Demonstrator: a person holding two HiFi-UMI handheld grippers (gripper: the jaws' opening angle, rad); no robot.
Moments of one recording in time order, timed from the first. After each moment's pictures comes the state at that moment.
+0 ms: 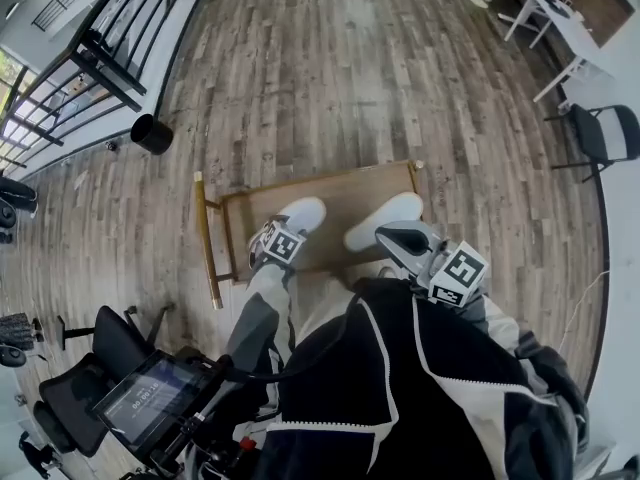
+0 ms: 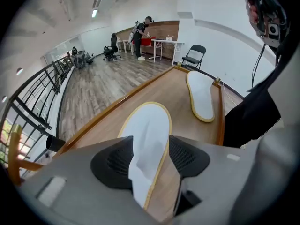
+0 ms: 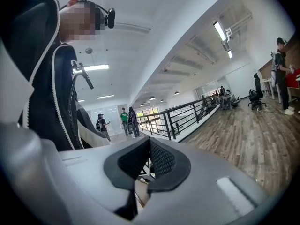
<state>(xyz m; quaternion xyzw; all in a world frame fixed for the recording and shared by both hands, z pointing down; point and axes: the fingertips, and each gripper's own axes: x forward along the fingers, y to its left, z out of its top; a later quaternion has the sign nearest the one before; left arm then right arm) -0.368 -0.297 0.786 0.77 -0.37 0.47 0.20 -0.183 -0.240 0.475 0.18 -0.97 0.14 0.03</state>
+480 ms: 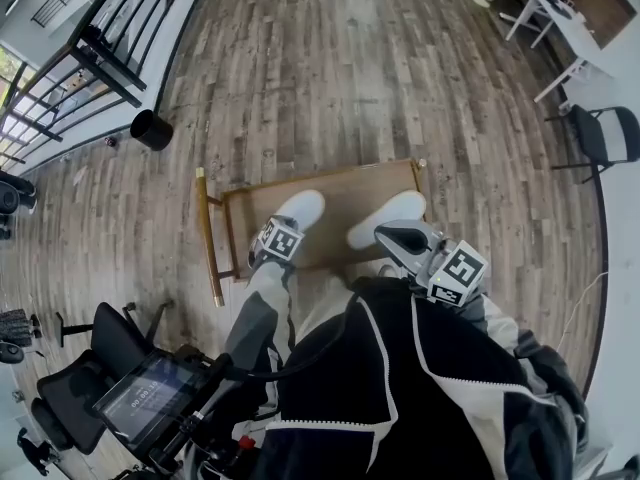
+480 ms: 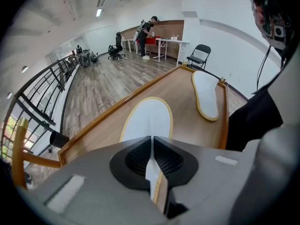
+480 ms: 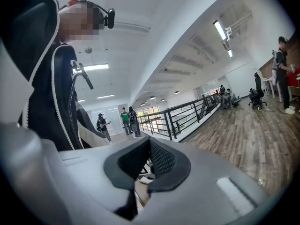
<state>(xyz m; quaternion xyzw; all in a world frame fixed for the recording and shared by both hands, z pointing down) -0.380 -0.297 0.786 0.76 -0.39 0.48 0.21 -0.189 -0.237 0.479 0.18 -0.97 0.14 0.03</state>
